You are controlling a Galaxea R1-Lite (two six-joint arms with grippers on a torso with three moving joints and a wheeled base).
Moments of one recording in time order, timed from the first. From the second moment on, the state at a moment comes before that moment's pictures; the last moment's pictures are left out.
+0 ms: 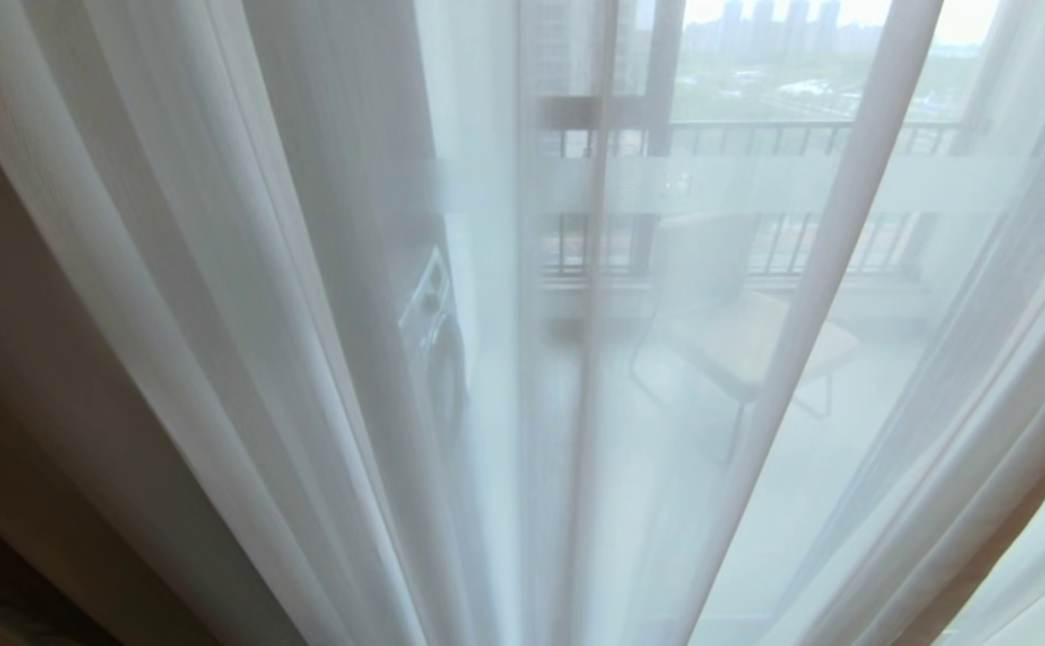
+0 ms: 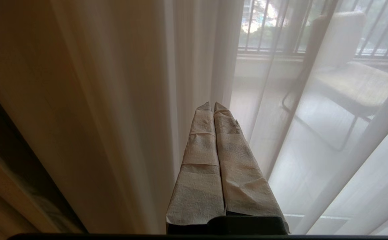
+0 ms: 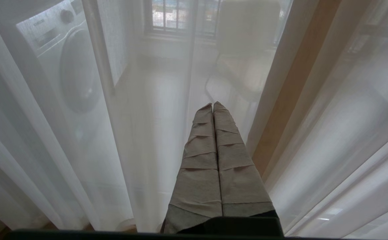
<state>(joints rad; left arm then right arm) 0.00 0.00 -0.03 -0.01 0.04 -0.03 0.00 0.00 0.00 0.00 0.04 -0.09</state>
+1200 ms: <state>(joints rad) 0.01 0.61 -0.69 0.00 0.80 -0.04 0.00 0.00 0.00 0.00 0.04 -0.09</state>
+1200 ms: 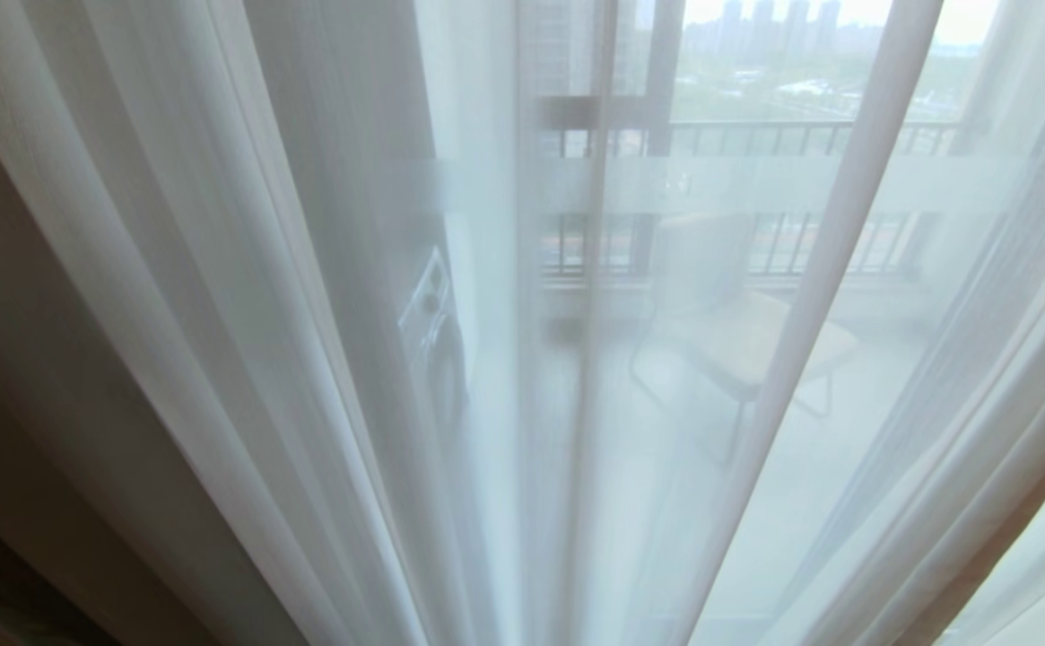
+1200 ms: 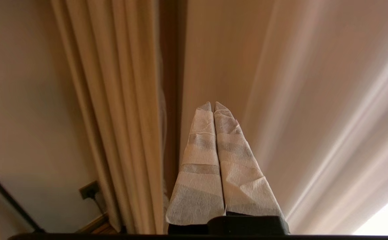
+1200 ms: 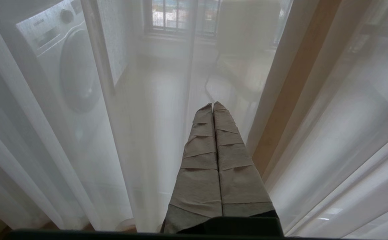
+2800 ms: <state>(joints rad) 0.79 1.38 -1.02 -0.22 0.55 -0.04 0.00 0.00 0.00 0.00 0.04 -0.09</state>
